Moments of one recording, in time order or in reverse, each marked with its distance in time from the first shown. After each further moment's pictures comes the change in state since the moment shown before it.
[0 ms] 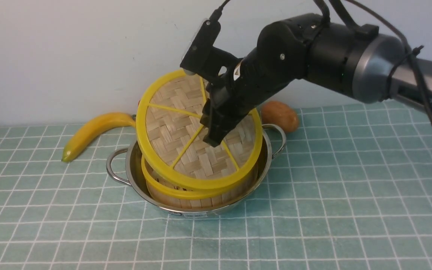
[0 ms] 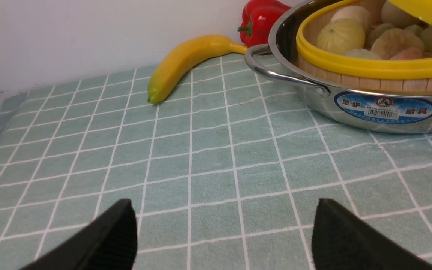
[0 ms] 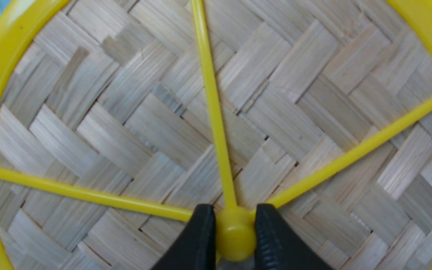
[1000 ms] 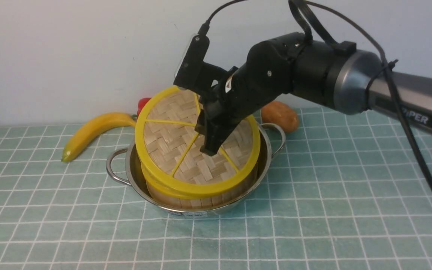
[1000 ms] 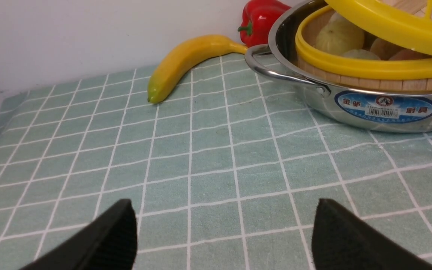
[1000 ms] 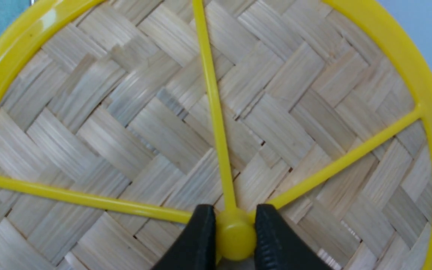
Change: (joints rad) right arm 0.017 0.052 -0.004 0.005 -0.071 -0.091; left arm 0.000 0.000 0.000 0.000 0.000 0.000
